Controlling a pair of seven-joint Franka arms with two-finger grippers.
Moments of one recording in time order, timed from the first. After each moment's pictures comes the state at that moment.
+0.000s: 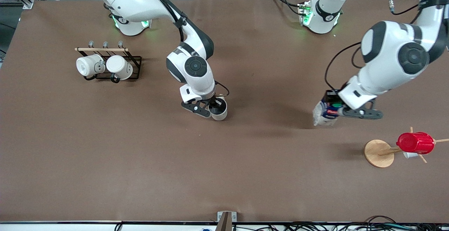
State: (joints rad) left arm -0.03 0.15 -0.23 -1.89 -0.07 2.00 -0.09; right arm 0.51 0.63 0.24 -1.66 -0.16 2.31 1.23
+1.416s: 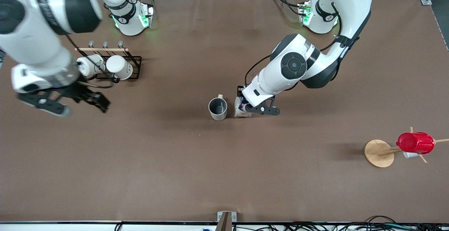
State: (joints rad) left arm -0.11 0.52 -0.62 -1.65 -0.02 2.14 -0.56; right arm 0.04 0.11 0.15 -1.60 -0.15 1.82 0.56
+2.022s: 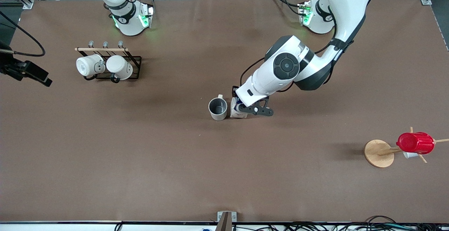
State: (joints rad) left arm -0.13 0.56 -0.63 -1.61 0.02 2.14 -0.56; right arm 0.04 -0.02 -0.09 -1.59 0.01 1.63 0.13
